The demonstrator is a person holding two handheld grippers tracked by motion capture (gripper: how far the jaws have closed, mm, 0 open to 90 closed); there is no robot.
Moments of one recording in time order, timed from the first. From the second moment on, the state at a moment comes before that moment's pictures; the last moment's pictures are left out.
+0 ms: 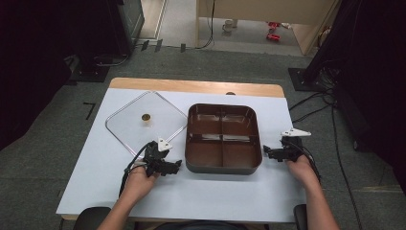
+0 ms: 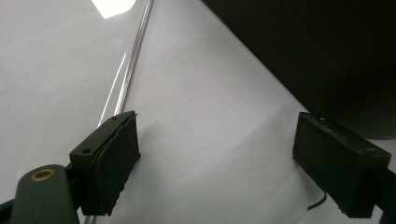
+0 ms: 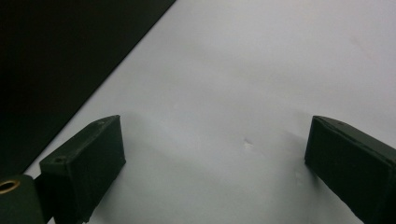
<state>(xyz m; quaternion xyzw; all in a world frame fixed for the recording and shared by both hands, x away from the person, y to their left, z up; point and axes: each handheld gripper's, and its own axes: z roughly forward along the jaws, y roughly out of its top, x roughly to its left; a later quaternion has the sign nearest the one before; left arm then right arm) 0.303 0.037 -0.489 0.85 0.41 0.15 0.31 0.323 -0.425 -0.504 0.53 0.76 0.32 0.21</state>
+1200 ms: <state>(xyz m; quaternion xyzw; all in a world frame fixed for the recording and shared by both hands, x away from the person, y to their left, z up) 0.329 0.069 -0.462 0.83 0.42 0.13 0.34 0.323 -0.425 -0.504 0.53 0.76 0.32 0.21</state>
